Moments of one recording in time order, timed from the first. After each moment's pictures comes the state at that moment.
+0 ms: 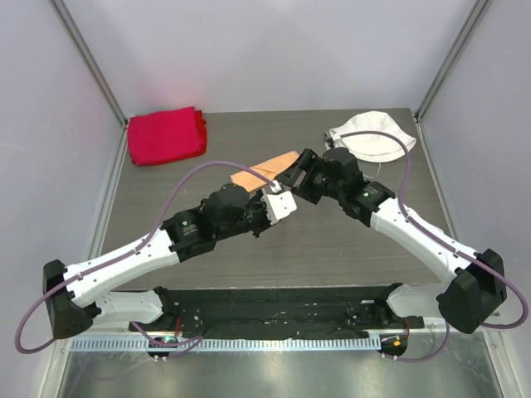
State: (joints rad) left arm -1.02 1.15 1.06 -0.29 0.03 0.32; right arm 0.61 1.27 1.08 -0.27 -0.08 1.01
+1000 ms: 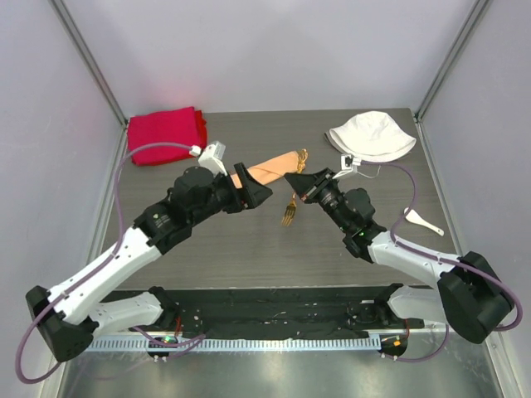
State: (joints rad) left arm -0.81 1.02 1.06 -0.35 -0.07 -0.74; right arm 0.62 1.20 0.53 0.78 0.00 0.94
